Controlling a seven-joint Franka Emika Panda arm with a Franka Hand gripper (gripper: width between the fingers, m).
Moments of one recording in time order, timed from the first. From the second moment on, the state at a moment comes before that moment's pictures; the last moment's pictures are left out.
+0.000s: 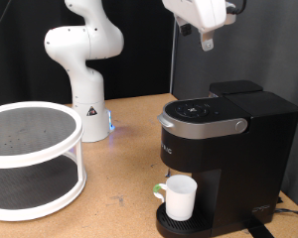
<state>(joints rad) 0.08 -0.08 -0.01 -1.83 0.33 1.76 -0.68</state>
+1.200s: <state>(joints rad) 0.09 -0.08 0.03 -1.89 0.34 1.79 -0.67</state>
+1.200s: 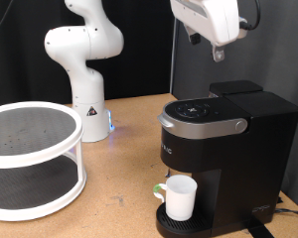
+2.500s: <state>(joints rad) 0.09 -0.10 0.05 -2.10 0.30 2.09 -0.68</state>
